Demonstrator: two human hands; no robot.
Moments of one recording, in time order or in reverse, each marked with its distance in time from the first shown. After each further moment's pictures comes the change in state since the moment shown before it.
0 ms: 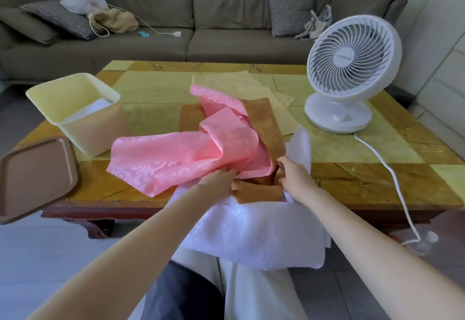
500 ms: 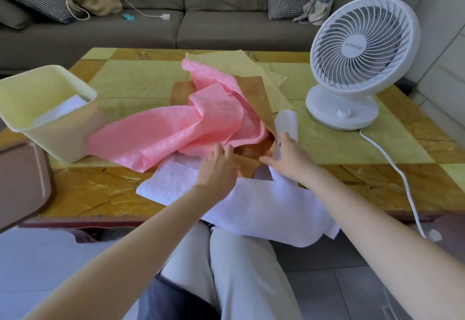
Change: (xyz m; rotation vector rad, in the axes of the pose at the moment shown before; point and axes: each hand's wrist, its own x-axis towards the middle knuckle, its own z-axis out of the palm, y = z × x) left_hand 0.042 0.003 -0.004 -0.014 0.386 -0.100; right_hand 0.051 -0.026 -0.027 -0.015 -0.029 0.070
